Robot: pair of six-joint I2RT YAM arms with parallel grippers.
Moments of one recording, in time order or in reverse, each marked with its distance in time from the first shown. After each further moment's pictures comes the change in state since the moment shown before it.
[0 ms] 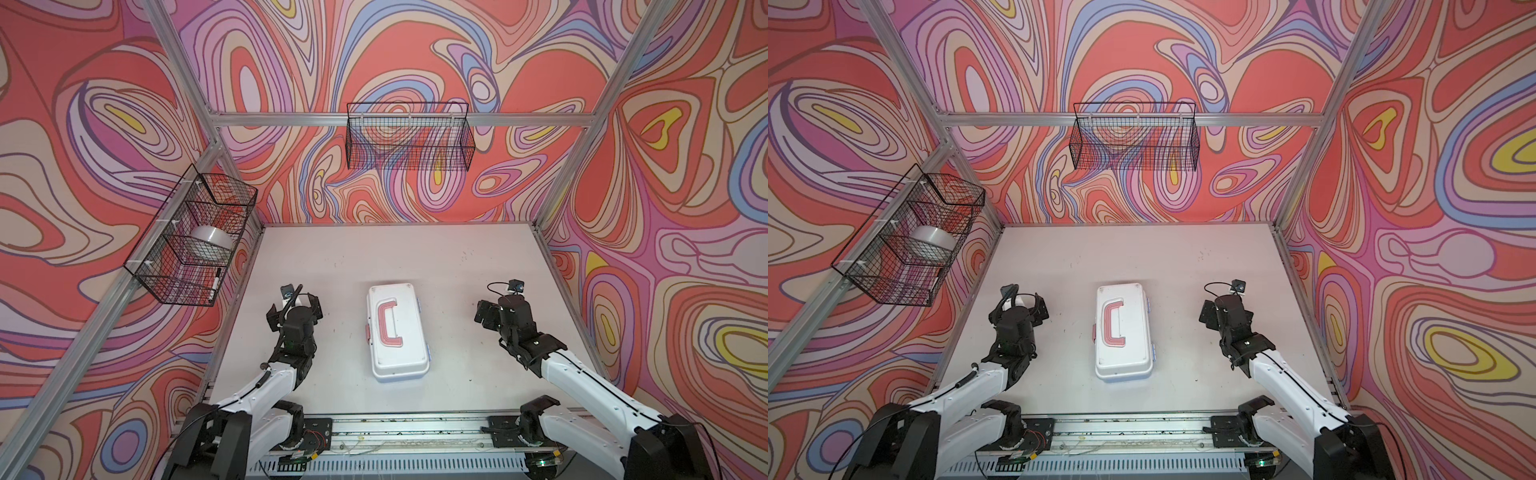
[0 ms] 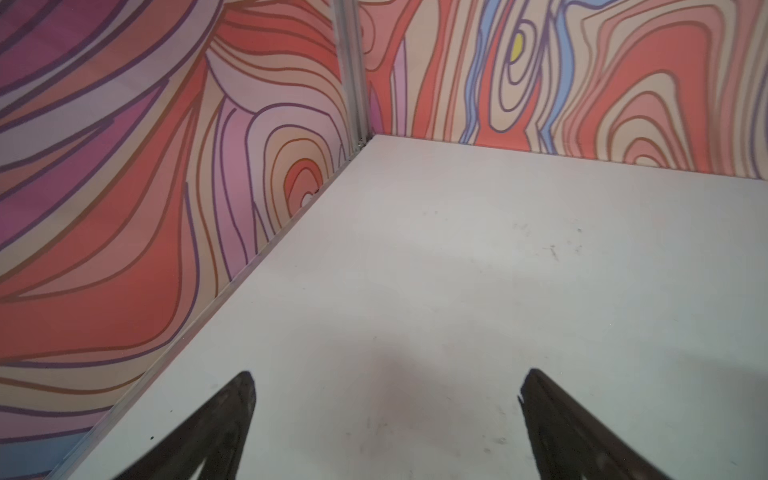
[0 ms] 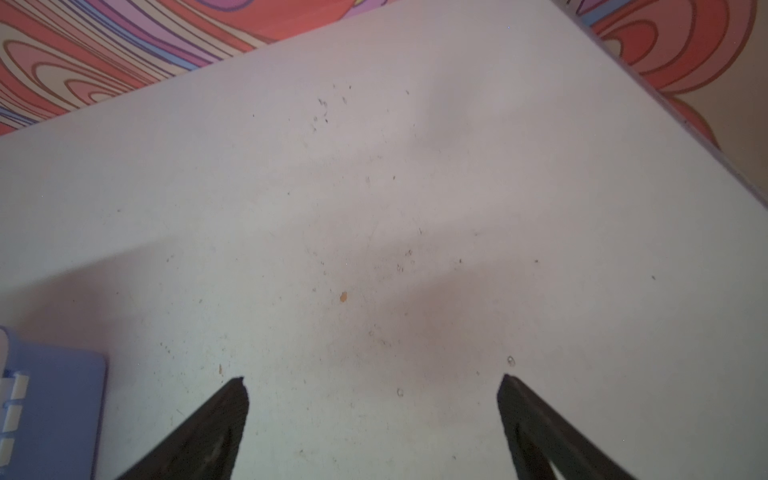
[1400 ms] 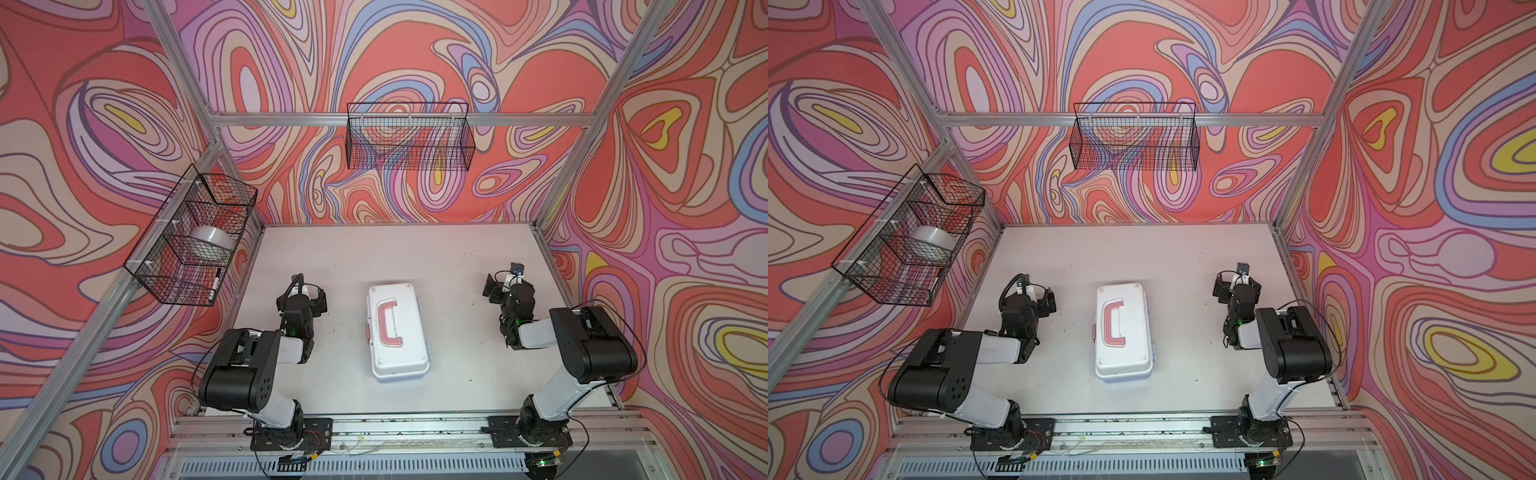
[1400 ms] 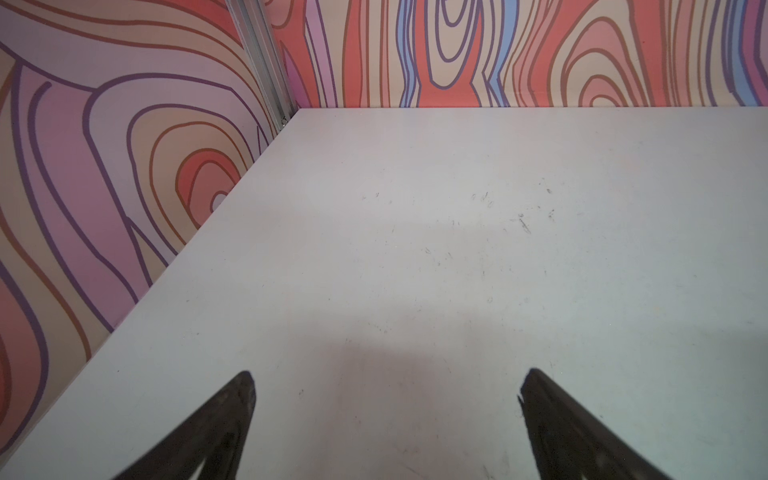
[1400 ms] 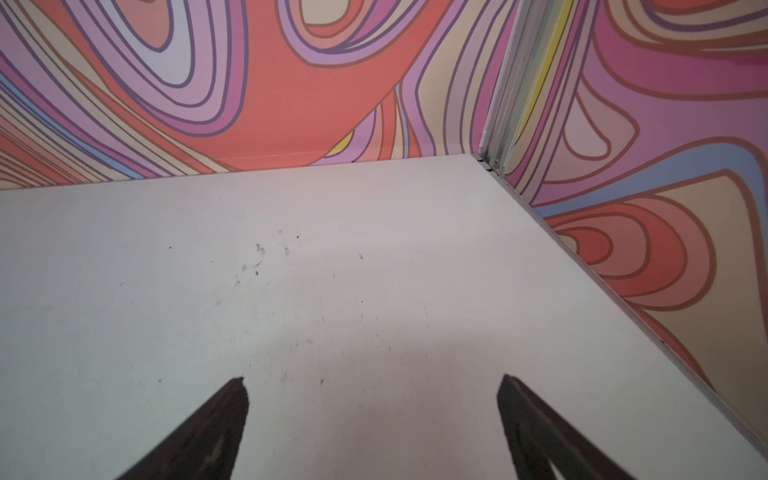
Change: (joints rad) left arm 0.079 0.398 0.117 0.272 0.296 0.109; right arm -0.299 0.732 -0.020 1.105 -0.165 -0.397
